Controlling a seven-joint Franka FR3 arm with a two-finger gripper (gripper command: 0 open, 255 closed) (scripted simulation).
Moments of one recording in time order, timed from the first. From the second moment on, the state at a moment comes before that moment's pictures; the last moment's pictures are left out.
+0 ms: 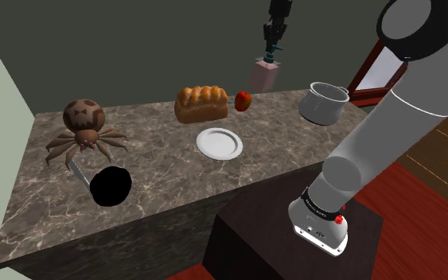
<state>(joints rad) -0.23 -0.03 -0.19 -1.63 -0.03 1.51 -0.38</state>
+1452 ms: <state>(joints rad) -0.48 0.48 -0.31 -1.07 0.09 1.46 -0.73</state>
